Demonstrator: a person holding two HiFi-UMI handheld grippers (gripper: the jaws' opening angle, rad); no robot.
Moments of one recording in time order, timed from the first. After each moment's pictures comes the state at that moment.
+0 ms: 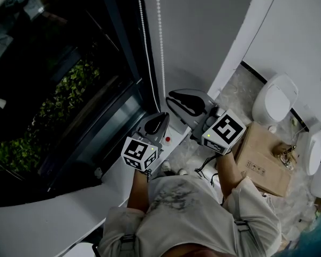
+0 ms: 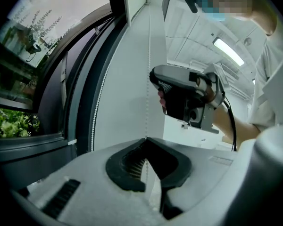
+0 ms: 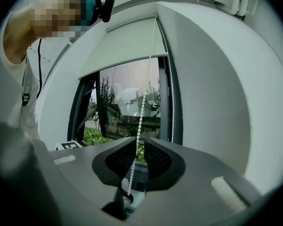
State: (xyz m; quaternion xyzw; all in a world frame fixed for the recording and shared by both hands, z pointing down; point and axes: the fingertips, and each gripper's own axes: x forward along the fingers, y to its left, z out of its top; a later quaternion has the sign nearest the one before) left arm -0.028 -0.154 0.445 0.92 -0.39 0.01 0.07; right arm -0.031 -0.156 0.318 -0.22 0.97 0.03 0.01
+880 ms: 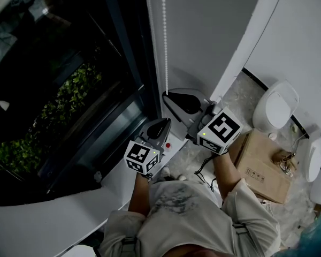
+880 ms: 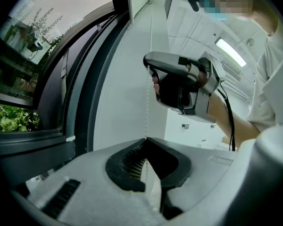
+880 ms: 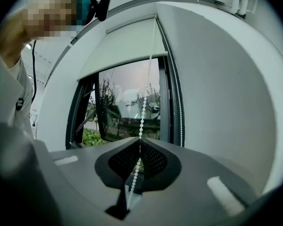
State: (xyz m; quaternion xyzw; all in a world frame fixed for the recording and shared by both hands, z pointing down) left arm -0.024 -0.162 0.454 0.91 -0.39 0.02 0.09; right arm -0.046 -0.173 0.297 -0.21 0.98 0.03 0.02
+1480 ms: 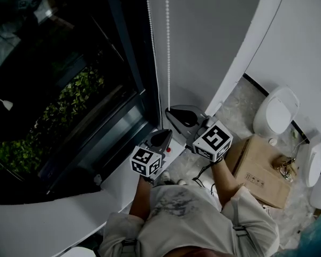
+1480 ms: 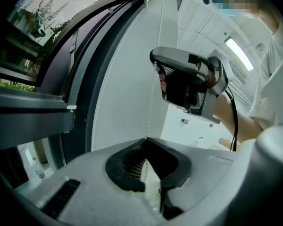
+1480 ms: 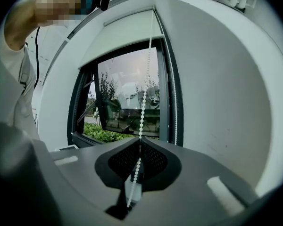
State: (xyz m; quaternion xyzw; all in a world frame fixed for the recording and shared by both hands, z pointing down) left arm -0.021 -0.158 0.519 0.91 -0.39 0.04 0.15; right arm -0.043 -0.171 0.362 -0.22 0.97 0.01 -0.02
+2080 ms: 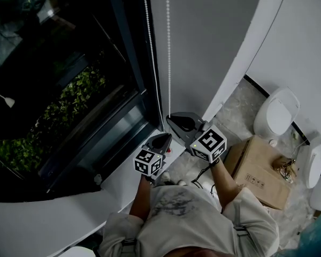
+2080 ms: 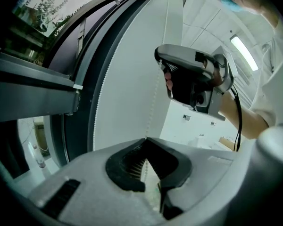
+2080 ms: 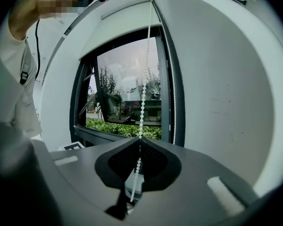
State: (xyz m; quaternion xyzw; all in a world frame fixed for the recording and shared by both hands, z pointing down) left arm -0.024 -0.154 0.568 0.90 -0.39 0.07 0.18; right arm -0.045 -0.167 0.411 -0.22 0.97 -0.01 -0.05
